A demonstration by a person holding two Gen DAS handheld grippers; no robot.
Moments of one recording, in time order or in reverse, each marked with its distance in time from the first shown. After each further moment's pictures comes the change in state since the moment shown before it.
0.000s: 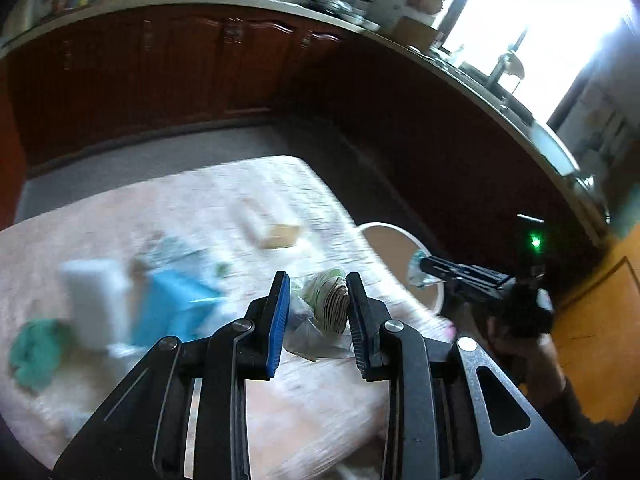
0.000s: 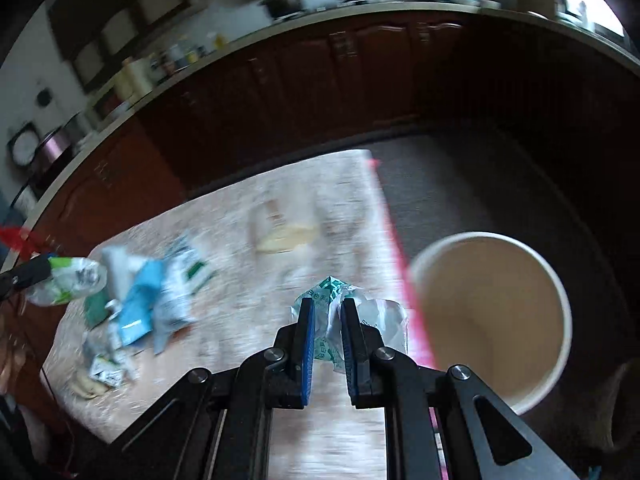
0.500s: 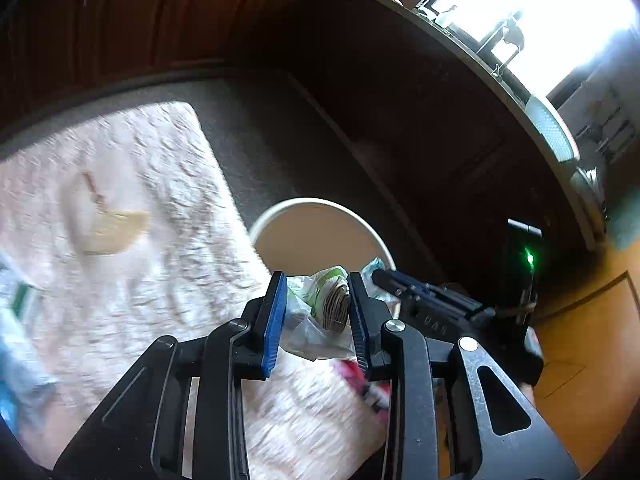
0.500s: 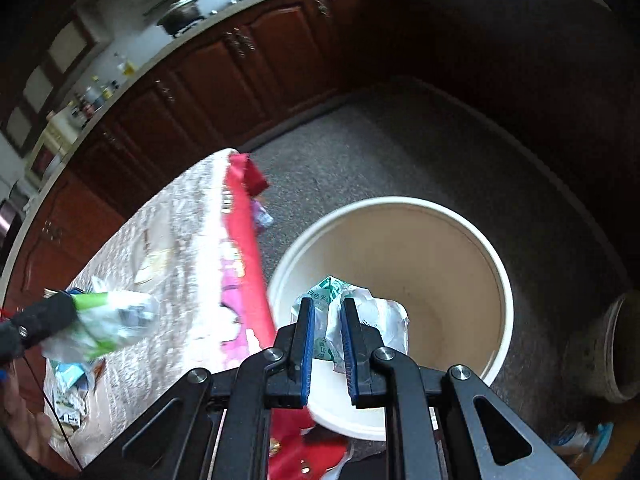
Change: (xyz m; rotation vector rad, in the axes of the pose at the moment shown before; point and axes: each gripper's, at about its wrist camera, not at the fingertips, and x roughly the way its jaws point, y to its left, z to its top) left arm 0.175 -0.103 0.023 -0.053 0.152 -0.107; right arm 0.034 -0.131 0.005 0.232 0.069 -0.084
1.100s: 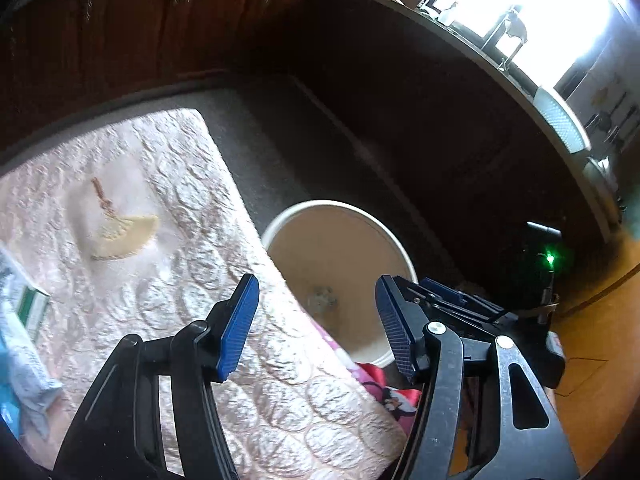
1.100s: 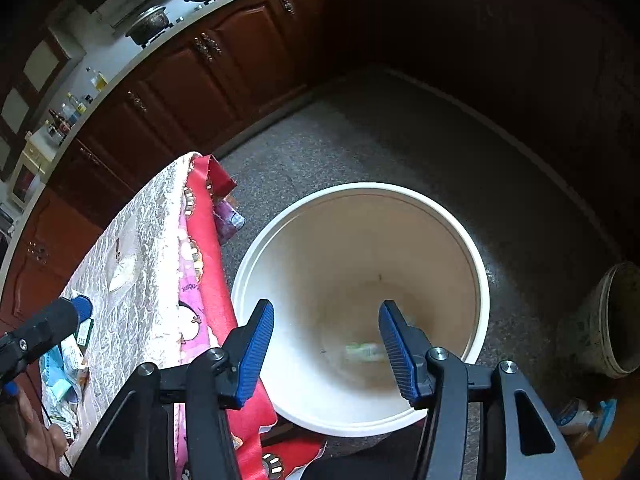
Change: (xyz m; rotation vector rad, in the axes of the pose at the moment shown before) left arm 0.004 -0.003 -0.016 0.061 -0.043 0.099; right arm -0.004 -0.013 -0.014 0.041 -0.011 -0.049
